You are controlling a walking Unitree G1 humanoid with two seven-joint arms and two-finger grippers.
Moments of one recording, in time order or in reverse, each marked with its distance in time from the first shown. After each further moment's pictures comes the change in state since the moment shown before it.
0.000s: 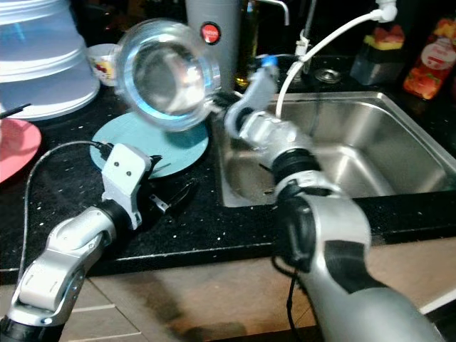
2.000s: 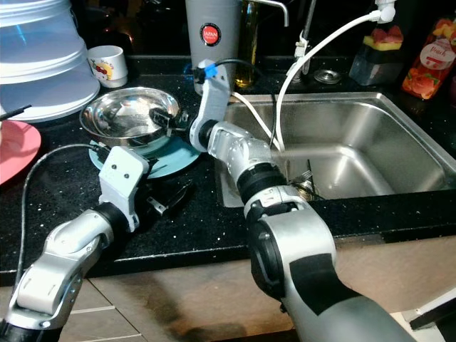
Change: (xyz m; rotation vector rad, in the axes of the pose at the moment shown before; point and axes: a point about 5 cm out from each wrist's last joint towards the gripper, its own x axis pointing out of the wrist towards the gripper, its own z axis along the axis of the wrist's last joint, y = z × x) left arm -0.004 0.001 -0.004 0.002 0.014 0.023; right arm 0.014 0.059 -0.093 -0.402 0.217 0.264
